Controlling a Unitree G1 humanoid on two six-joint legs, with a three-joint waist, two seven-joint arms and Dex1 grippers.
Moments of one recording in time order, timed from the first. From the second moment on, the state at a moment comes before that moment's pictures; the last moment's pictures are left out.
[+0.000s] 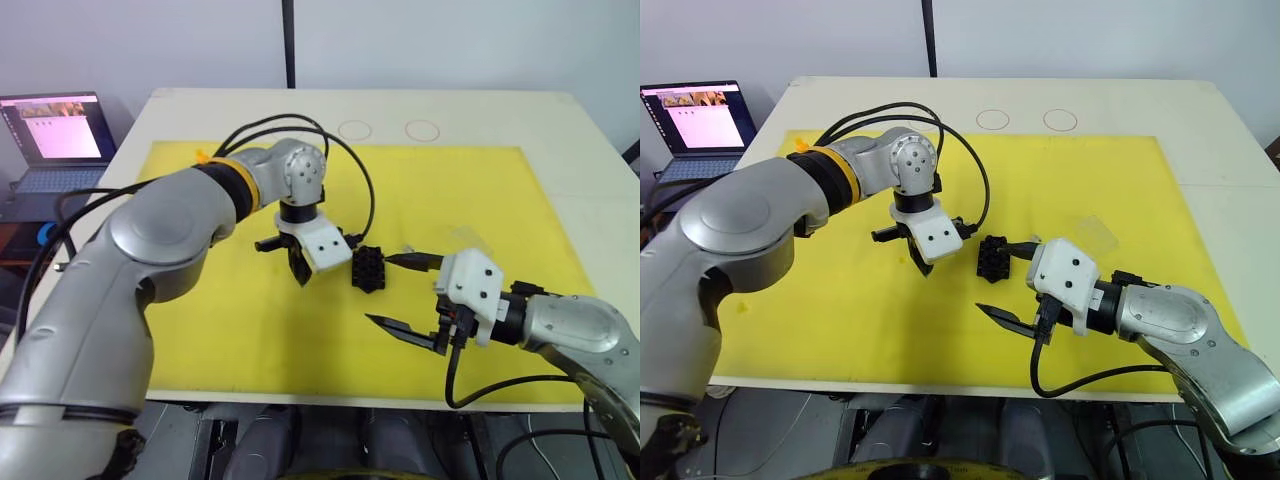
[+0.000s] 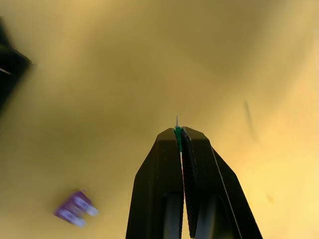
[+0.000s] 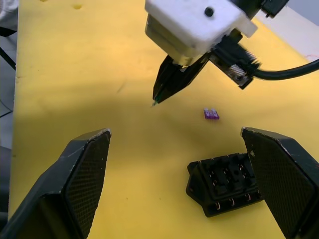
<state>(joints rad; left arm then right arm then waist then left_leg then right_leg) -1.64 0.35 -1.75 1.04 -0.55 -0.64 -1.61 -0.05 -0.86 -0.09 -0.84 0.56 0.64 0.71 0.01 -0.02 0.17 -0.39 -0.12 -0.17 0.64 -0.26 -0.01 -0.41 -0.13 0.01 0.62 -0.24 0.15</state>
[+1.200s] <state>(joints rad) -1.57 0.62 -1.10 0.94 -0.79 0.00 -1.61 -0.14 -0.83 -0.06 -0.73 0.53 0.59 0.75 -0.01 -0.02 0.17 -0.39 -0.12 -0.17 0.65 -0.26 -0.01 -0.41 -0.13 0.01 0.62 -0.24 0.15</state>
